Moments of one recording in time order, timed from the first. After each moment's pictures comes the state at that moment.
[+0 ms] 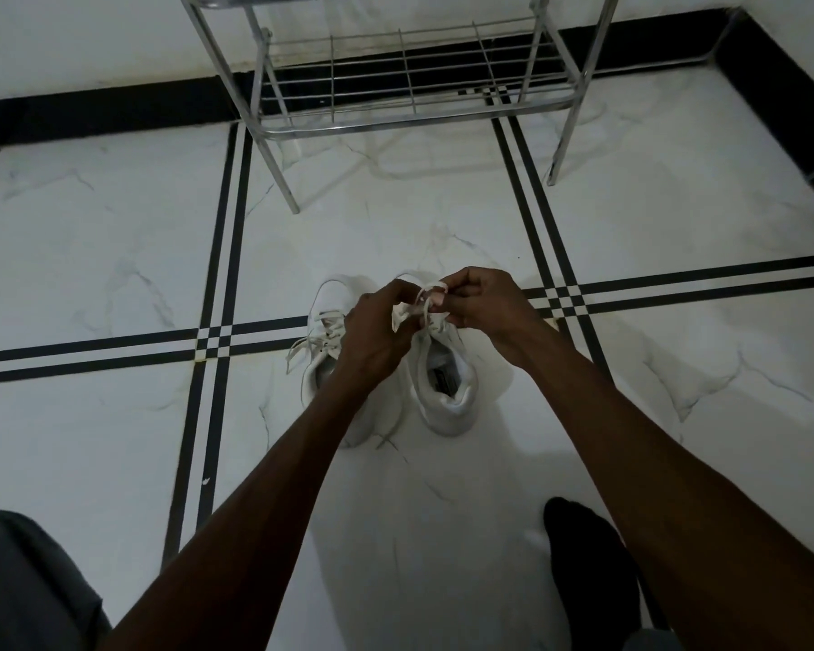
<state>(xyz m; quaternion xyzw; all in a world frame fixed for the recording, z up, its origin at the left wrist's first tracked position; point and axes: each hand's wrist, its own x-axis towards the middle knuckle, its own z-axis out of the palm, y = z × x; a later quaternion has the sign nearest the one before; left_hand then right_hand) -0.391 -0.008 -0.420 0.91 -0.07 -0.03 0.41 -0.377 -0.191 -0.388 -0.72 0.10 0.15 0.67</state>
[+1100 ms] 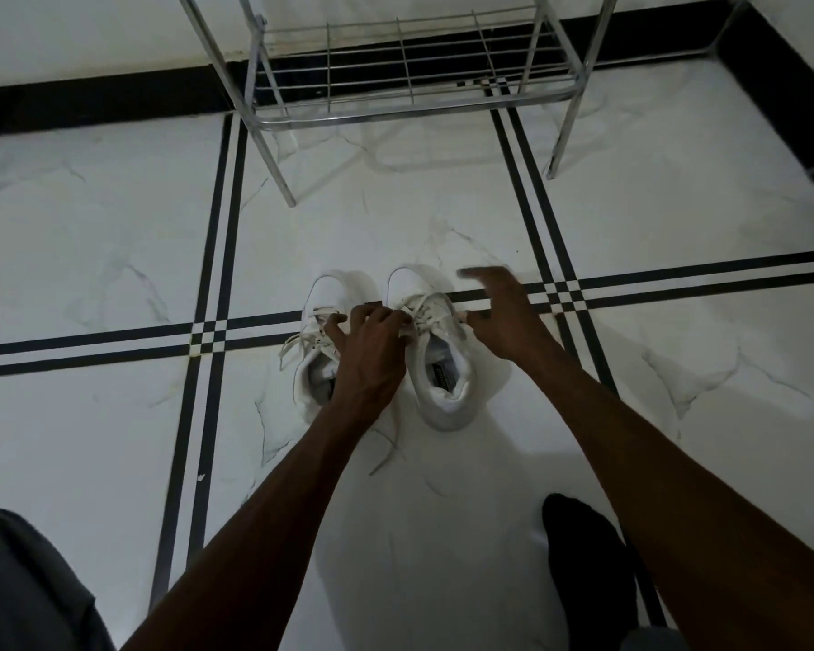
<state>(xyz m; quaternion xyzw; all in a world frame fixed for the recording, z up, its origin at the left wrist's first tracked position) -0.416 -0.014 -0.439 0.99 -0.06 0.01 0.16 -0.384 -0.215 -0.424 -0.92 -0.02 0.04 0.39</state>
